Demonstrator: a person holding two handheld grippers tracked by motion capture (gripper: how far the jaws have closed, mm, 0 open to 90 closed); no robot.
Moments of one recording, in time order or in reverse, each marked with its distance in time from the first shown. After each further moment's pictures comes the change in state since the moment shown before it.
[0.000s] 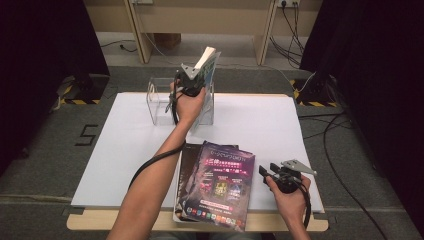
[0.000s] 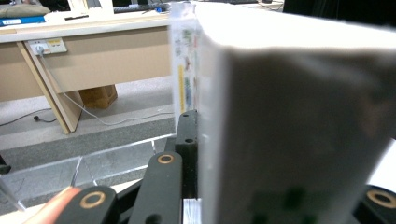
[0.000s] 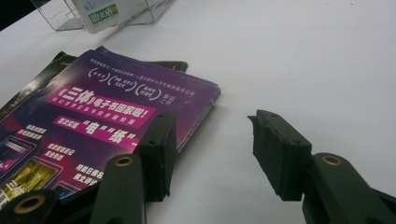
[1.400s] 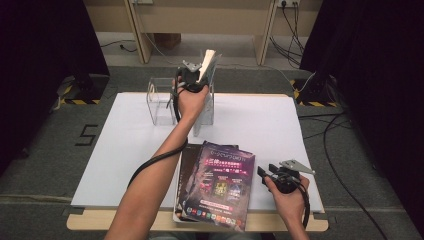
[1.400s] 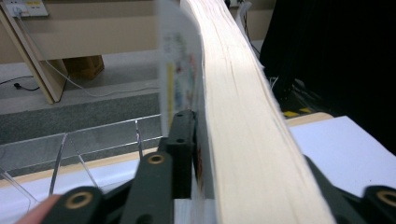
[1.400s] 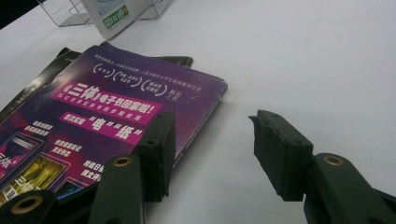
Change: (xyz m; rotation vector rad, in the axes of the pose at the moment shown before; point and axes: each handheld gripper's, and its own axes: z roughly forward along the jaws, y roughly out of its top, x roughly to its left) left arm -0.010 0.025 -0.009 0.132 -0.033 -0.044; right arm 0.003 0.000 0.001 0.025 0.008 0.007
